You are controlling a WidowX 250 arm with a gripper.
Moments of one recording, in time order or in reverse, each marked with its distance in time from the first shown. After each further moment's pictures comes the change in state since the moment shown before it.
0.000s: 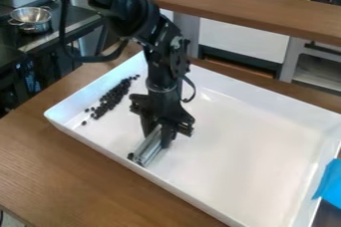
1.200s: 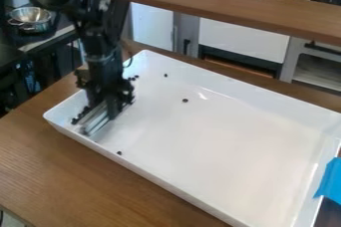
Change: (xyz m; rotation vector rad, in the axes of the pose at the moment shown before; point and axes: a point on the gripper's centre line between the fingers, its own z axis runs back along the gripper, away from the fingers) arm 0.002 0.083 0.011 -0.098 0.000 0.074
